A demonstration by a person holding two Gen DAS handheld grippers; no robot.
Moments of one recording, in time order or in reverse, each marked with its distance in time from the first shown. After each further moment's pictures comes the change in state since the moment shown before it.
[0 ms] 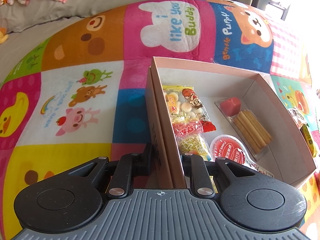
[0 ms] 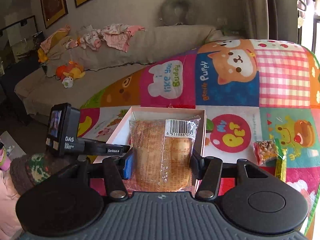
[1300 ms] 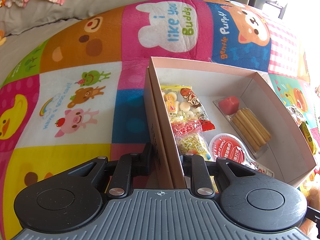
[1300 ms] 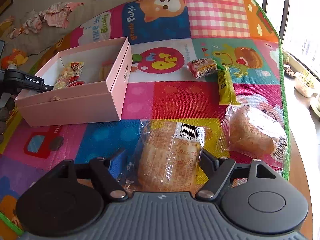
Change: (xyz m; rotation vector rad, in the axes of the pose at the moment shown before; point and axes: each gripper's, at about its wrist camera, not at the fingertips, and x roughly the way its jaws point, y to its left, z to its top) left arm -0.001 -0.002 0.000 0.015 -0.003 -0.002; right arm 0.004 -0.054 -0.140 0.143 0.105 -0.323
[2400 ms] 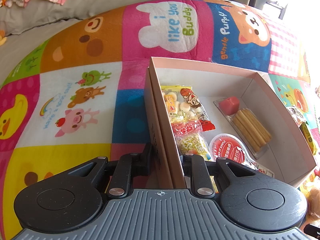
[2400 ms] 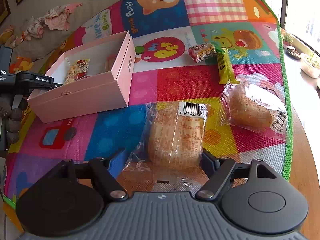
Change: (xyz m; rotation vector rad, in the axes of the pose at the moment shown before) left arm 0.000 0.000 -0.001 -0.001 -0.002 0.000; right arm -0.016 -0.008 -0.012 0.079 0.055 0.071
